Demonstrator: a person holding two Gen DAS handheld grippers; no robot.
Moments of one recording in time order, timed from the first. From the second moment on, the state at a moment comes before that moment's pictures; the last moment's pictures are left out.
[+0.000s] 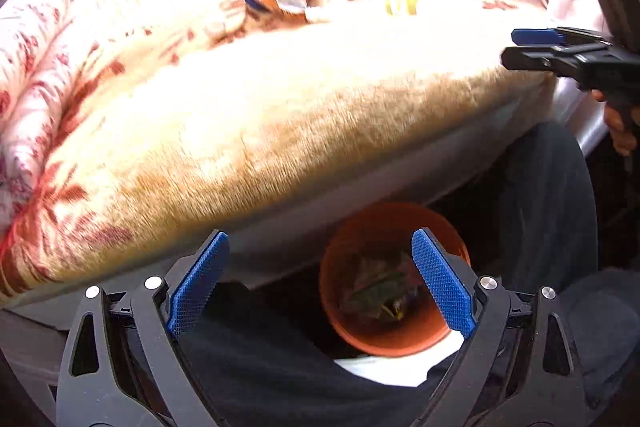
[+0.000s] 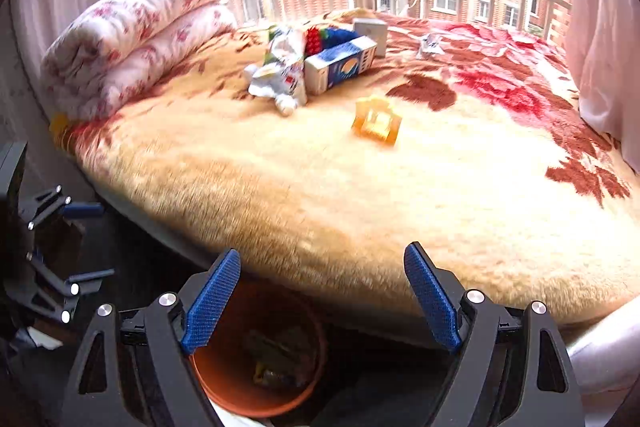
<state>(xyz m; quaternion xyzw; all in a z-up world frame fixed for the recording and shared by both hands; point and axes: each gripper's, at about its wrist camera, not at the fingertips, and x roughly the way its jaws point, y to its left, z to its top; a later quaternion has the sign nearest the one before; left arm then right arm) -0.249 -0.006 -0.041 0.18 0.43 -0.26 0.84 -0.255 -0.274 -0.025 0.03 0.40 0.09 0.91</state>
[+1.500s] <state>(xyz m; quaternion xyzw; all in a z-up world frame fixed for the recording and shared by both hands) -0.023 -0.101 -0.011 0.00 0.44 -0.16 0.88 -0.136 -0.319 -0.066 0.18 0.36 -0.02 0.91</state>
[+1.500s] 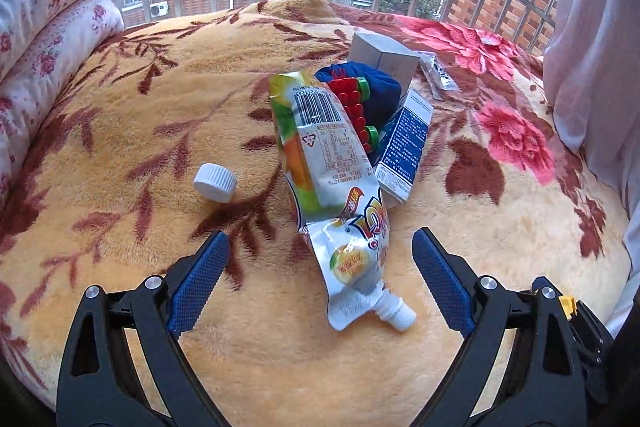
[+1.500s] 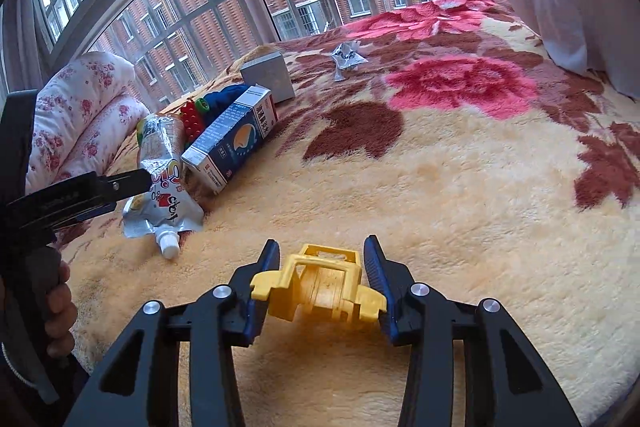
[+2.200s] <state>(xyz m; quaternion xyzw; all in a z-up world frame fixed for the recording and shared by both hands) 0.011 -0.107 -0.036 0.00 0.45 -0.16 0.88 -0.132 -0.328 -0.071 0.20 0.36 -0.01 0.91</state>
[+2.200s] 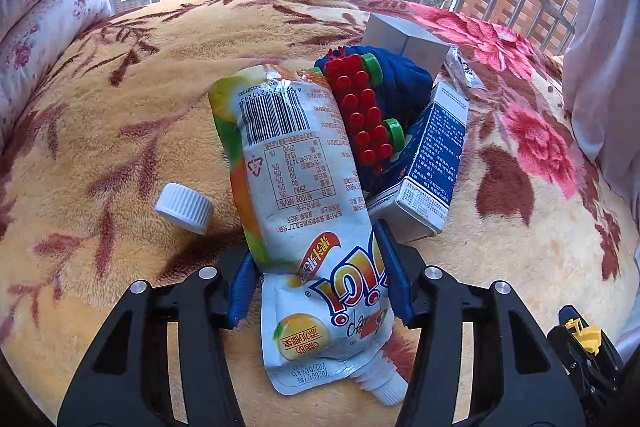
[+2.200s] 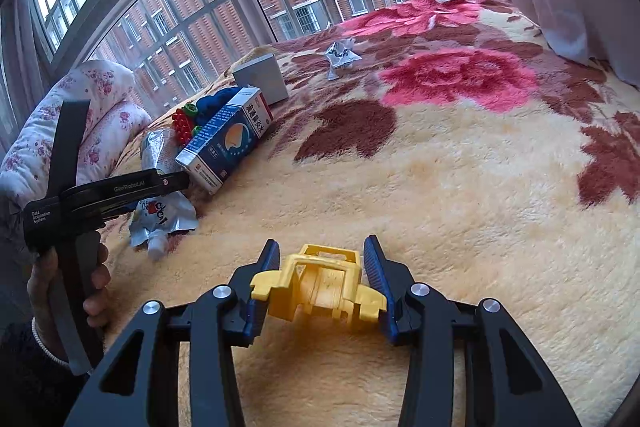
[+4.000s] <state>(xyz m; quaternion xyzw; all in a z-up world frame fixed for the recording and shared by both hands) -0.286 -0.010 -0.042 0.14 0.41 -0.28 0.86 -0.318 -0.219 -0.058 0.06 0.41 0.13 0.90</state>
